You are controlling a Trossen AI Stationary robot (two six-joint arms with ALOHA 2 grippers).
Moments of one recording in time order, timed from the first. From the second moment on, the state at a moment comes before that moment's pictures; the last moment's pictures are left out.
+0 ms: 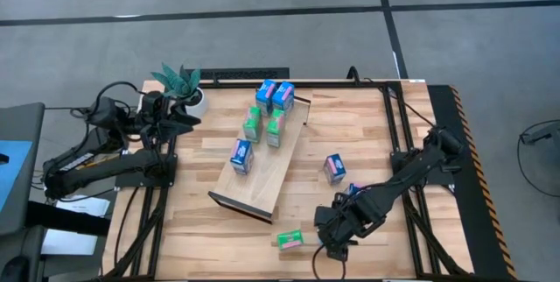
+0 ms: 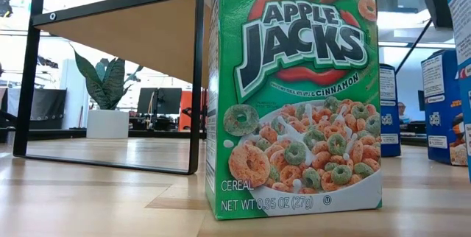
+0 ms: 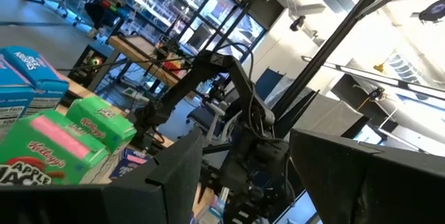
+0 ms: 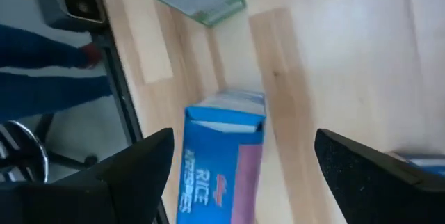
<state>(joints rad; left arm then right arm) 0.46 0.37 0.65 0.05 0.49 -0.83 0.63 1.78 1.48 -0.97 0.03 0.90</state>
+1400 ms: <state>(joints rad) 0.46 0.37 0.65 0.03 0.51 -0.83 0.65 1.87 1.48 -0.97 -0.06 1.03</state>
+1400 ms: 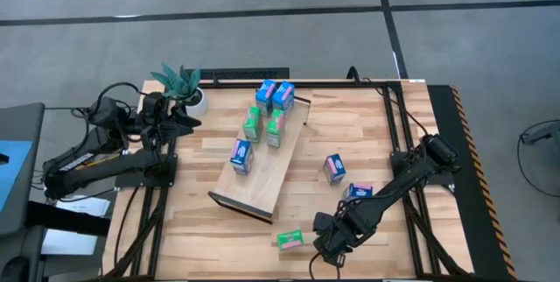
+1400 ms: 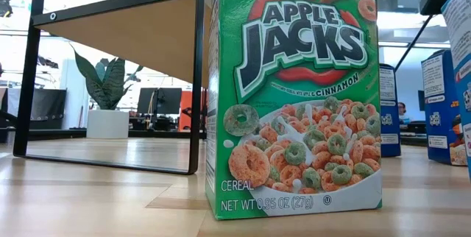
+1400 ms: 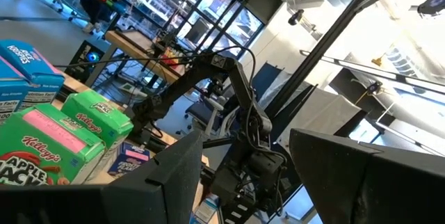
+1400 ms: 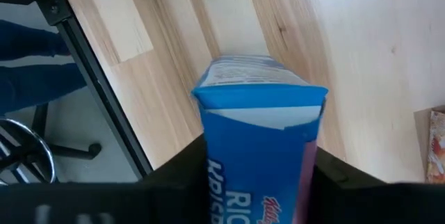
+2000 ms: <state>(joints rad) 0.46 0.37 0.65 0.03 0.51 -0.83 0.60 1.83 1.67 -1.31 0.00 0.83</state>
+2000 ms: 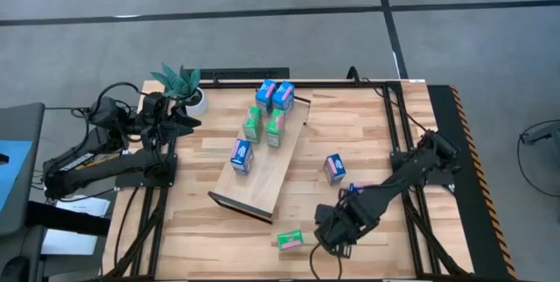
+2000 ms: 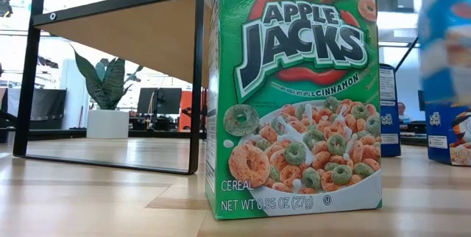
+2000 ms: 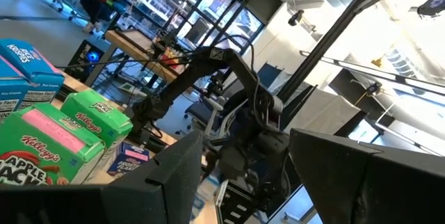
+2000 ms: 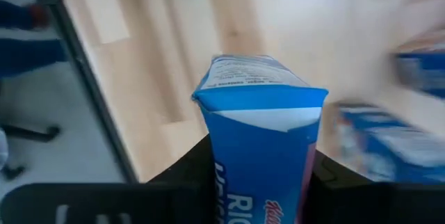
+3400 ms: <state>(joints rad) 0.46 0.37 0.65 0.03 0.30 -0.80 -0.18 1.59 1.75 -1.21 0.35 -0.90</state>
